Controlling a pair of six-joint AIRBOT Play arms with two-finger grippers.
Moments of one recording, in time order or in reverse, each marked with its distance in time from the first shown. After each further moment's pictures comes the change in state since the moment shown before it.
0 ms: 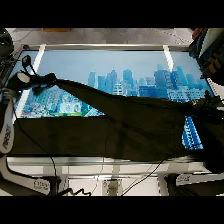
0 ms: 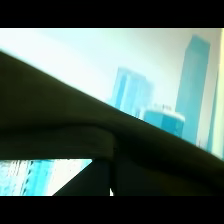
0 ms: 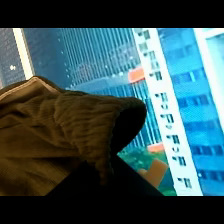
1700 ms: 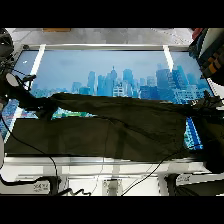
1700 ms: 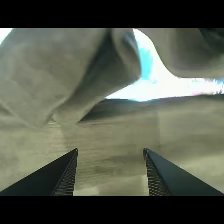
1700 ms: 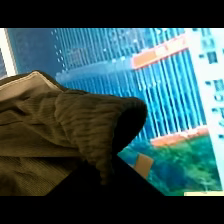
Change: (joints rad) left arm 0.019 0.168 -0.159 0.323 -0.612 0.132; right arm 0.000 0.000 0.008 -0.098 0.007 0.002
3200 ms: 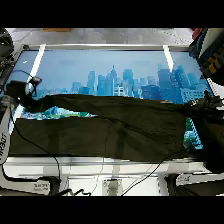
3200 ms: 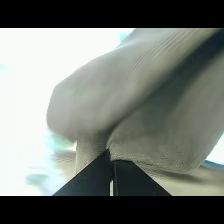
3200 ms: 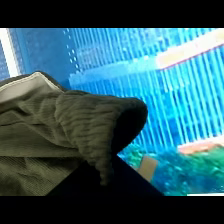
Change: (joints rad) left arm -0.034 -0.082 0.010 0.542 0.302 0.058; right arm 0.000 0.000 0.000 0.020 0.000 0.000
